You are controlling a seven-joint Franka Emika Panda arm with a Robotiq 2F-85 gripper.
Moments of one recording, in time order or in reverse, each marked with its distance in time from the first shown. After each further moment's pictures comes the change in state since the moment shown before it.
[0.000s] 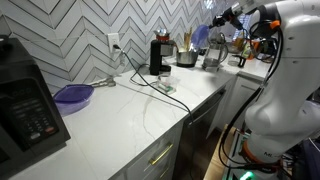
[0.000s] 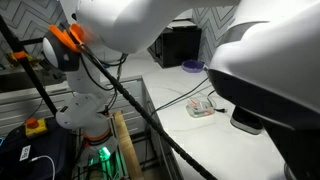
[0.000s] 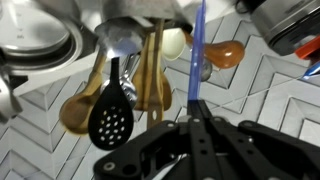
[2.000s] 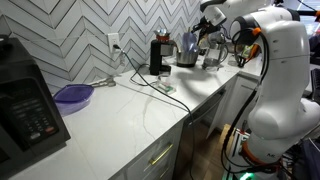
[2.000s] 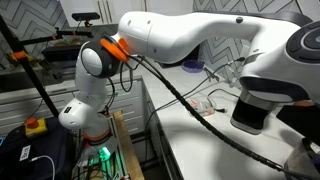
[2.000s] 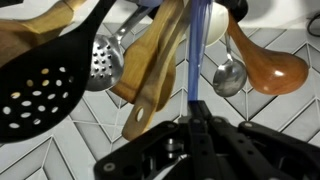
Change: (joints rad) arm 0.175 0.167 0.074 0.071 -0.133 0.435 -0.197
